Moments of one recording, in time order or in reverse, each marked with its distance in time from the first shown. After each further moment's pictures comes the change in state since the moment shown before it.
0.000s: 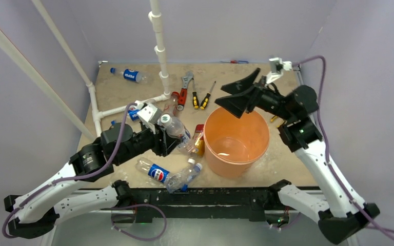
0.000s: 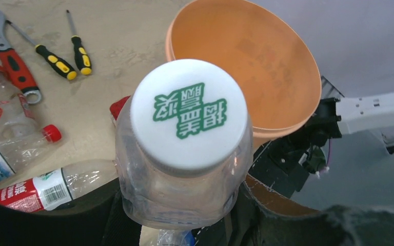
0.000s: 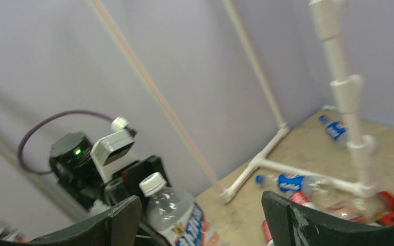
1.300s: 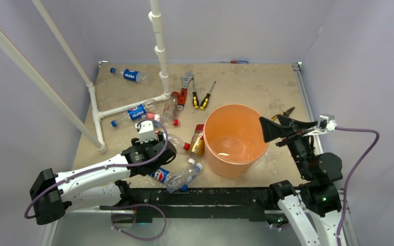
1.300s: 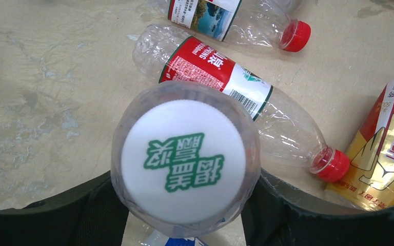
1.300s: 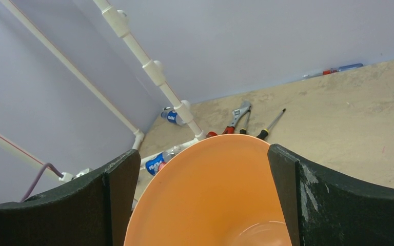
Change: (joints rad) left arm 0.000 0.288 -0.374 -0.222 -0.744 -0.735; right arm -0.110 -0.669 -0.348 -0.420 0.661 -0.145
